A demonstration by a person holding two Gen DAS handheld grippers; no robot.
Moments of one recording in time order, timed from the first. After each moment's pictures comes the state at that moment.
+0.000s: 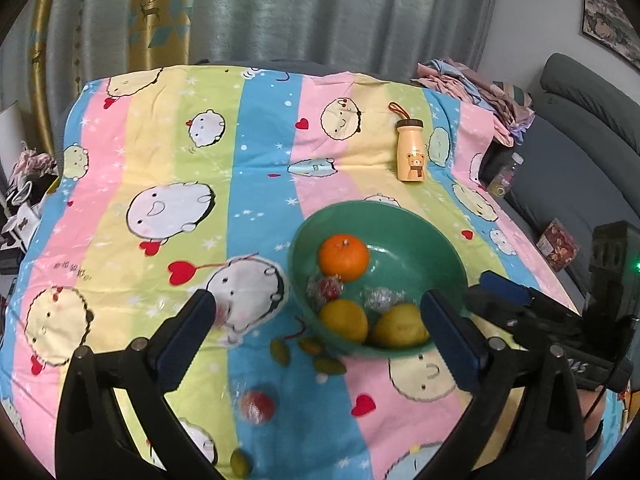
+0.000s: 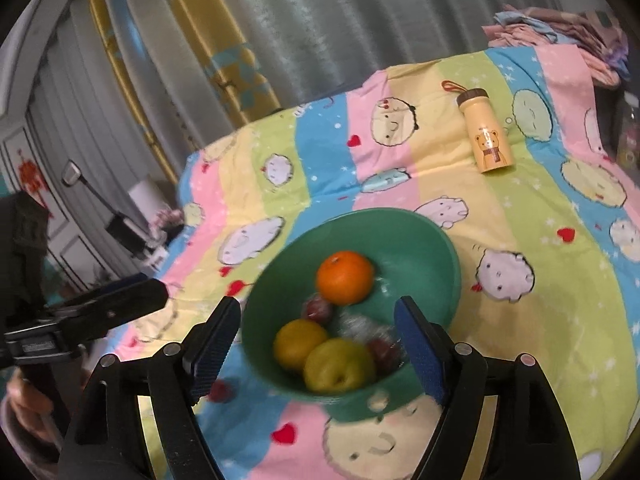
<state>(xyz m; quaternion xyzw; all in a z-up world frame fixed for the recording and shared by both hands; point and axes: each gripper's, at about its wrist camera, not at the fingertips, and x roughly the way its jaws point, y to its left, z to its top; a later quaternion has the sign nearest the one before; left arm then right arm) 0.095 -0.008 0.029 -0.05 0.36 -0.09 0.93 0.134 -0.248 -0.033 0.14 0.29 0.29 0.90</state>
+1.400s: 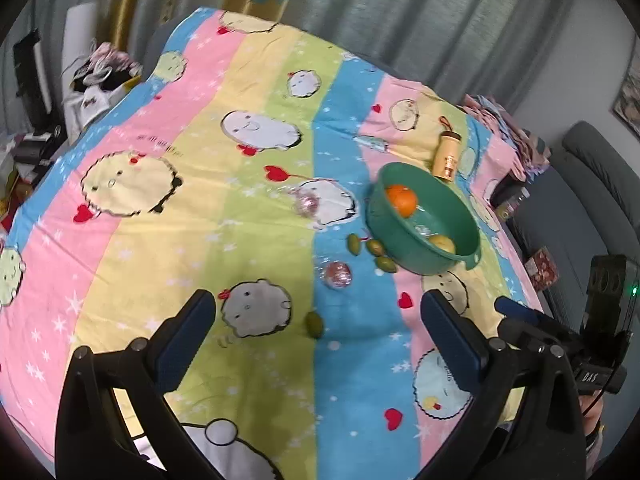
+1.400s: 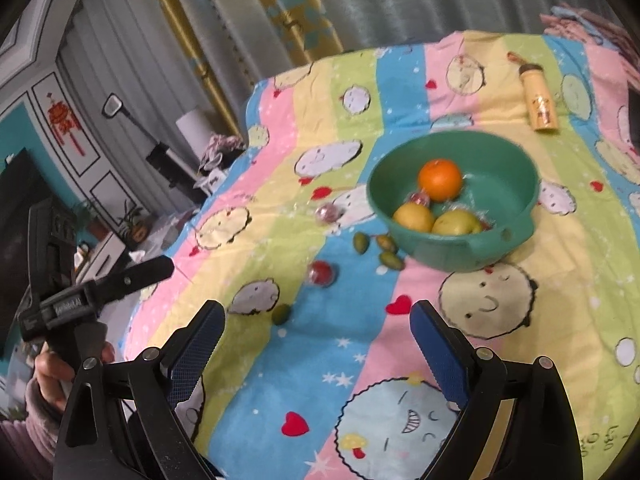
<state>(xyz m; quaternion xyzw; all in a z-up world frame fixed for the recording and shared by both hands) -0.037 0.098 -0.003 -0.19 0.37 -0.03 0.91 0.026 -0.182 -0.038 0.06 0.37 0.35 0.86</state>
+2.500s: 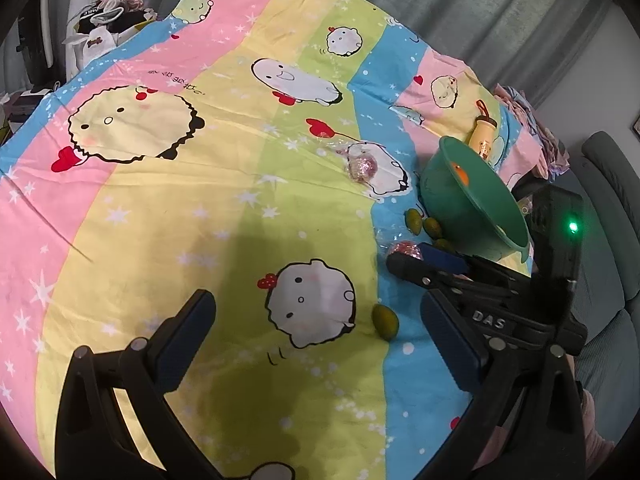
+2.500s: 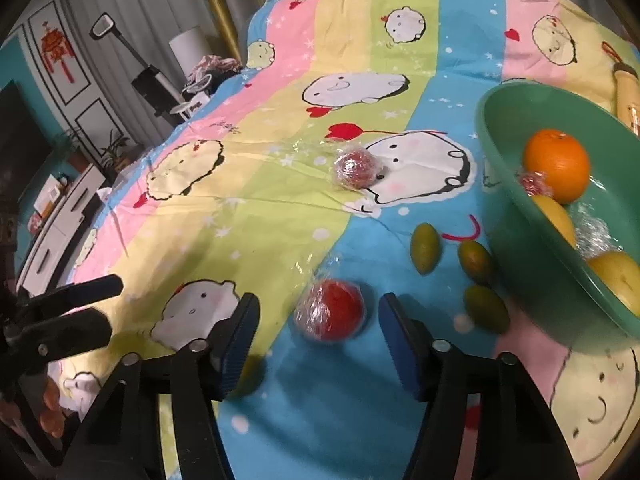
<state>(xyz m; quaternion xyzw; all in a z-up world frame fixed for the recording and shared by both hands) -0.004 0.141 -0.072 -0.22 0.42 -0.04 0.88 0.115 -0.053 -0.117 -0.05 0.43 0.36 0.83</state>
